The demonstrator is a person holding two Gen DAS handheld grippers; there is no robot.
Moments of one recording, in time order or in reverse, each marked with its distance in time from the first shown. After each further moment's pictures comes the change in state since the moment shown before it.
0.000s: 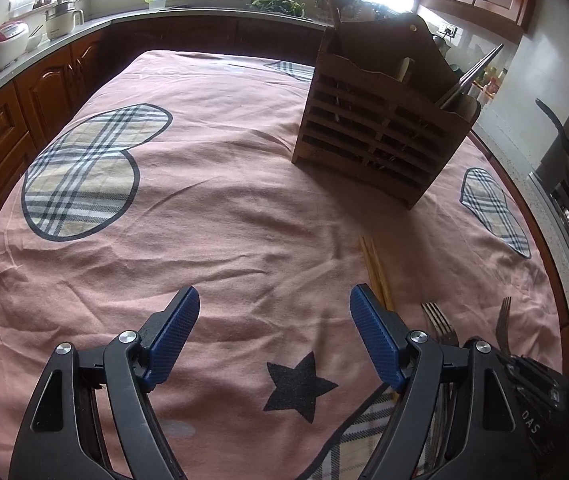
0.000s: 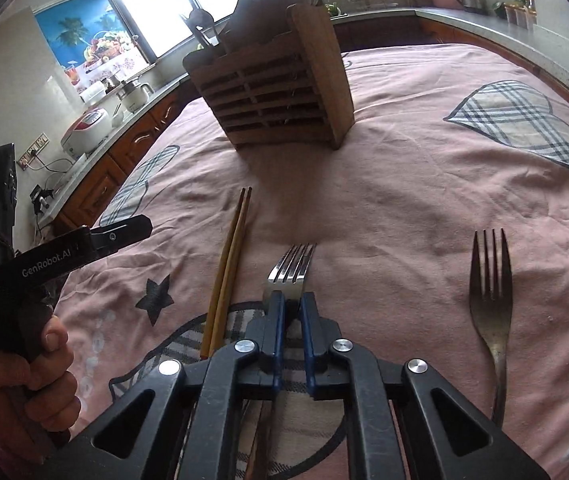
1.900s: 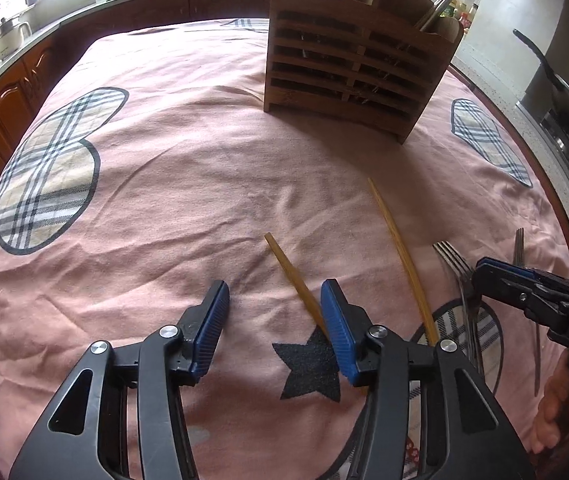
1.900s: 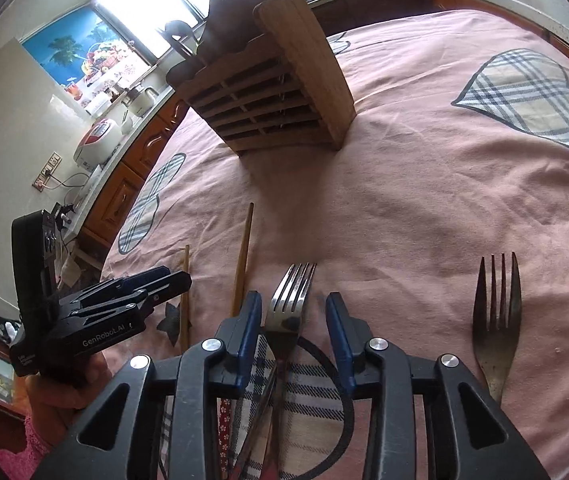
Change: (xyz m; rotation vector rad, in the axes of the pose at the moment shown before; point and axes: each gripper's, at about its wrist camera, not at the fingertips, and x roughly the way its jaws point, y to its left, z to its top) left arm 0.019 0.000 -0.005 0.171 0.147 -0.030; right arm 0.022 -0.003 0.029 0.066 0.131 0.146
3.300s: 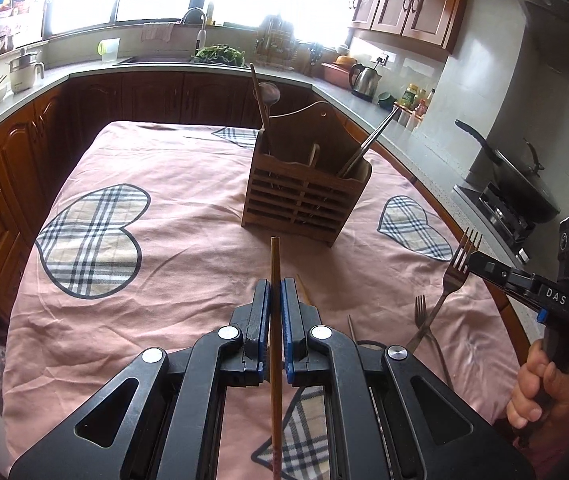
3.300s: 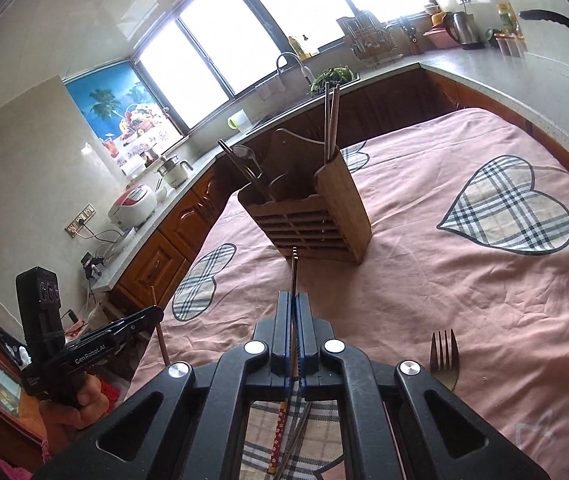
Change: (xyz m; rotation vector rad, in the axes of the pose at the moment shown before) left arm -0.139 0.008 -0.002 -0.040 -0.315 -0.131; right arm -0.119 0.019 0.008 -0.021 -0.337 0.063
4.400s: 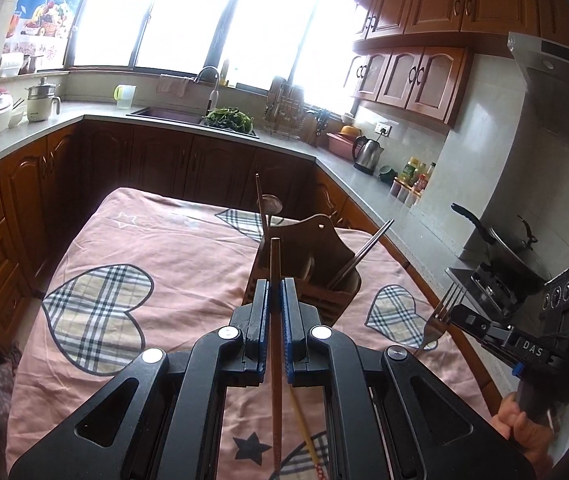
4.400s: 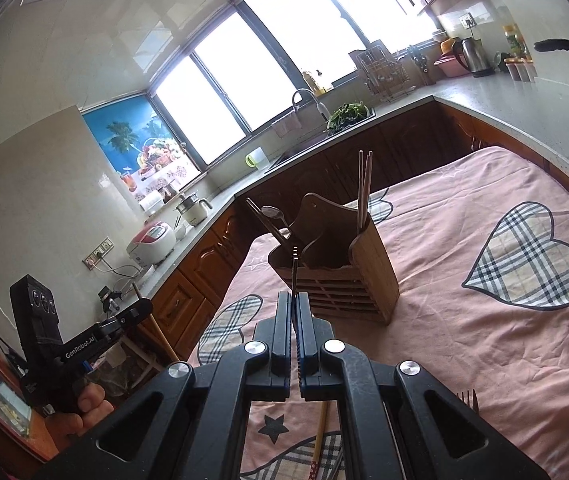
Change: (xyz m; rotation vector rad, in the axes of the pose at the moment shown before) left arm -0.027 0.002 0.063 -0.076 -0.241 -0.006; right arm 0.000 0.019 0.044 0.011 -0.132 0.071
